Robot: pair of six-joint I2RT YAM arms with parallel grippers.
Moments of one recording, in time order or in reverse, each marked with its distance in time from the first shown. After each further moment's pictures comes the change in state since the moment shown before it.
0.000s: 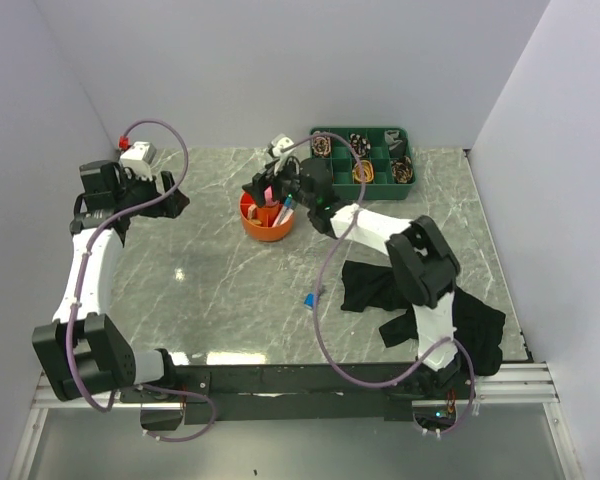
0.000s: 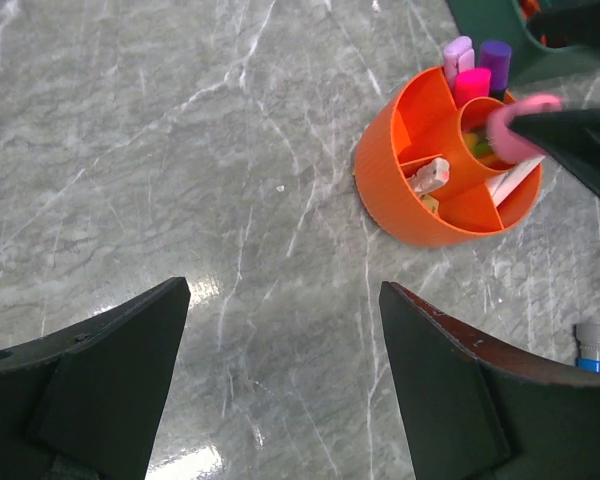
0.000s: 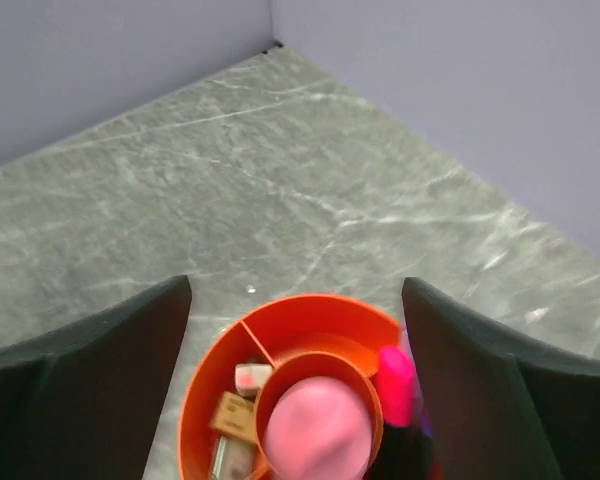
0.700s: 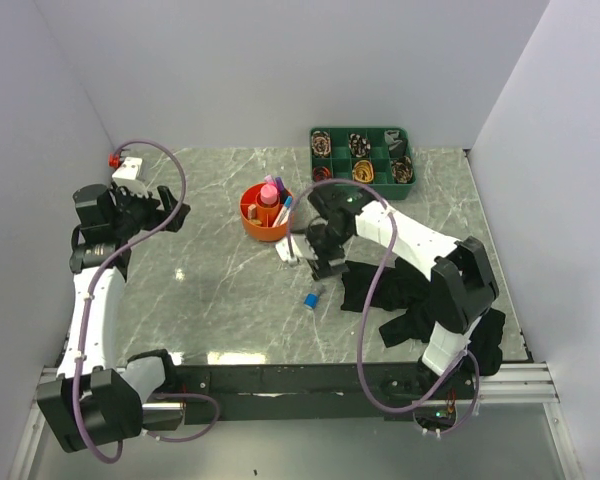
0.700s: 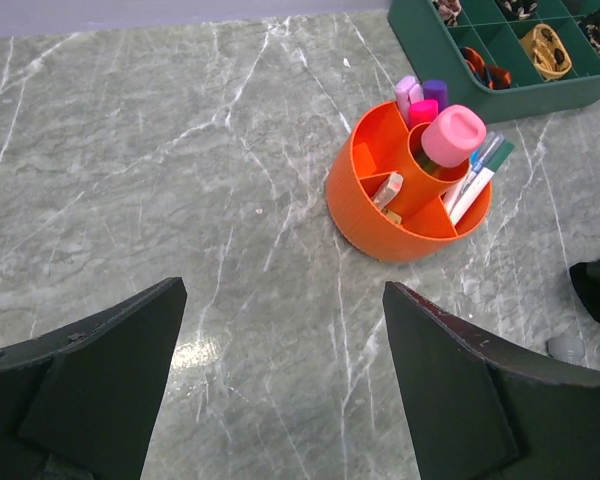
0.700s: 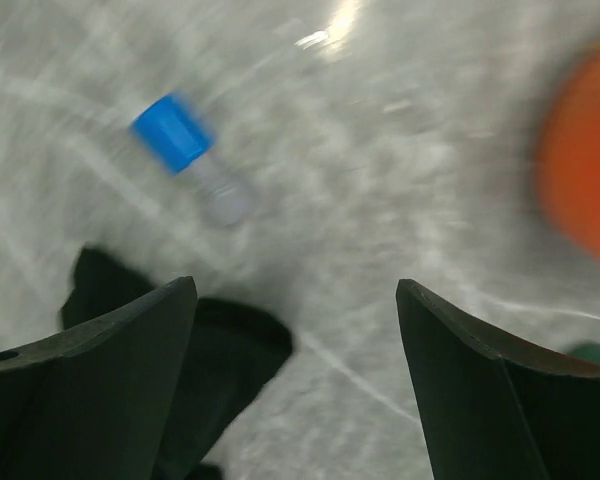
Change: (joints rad) left arm 0.007 -0.270 -0.202 0.136 0.013 -0.087; right arm 0.011 -0.313 0.027 -1.556 -0.183 -1.331
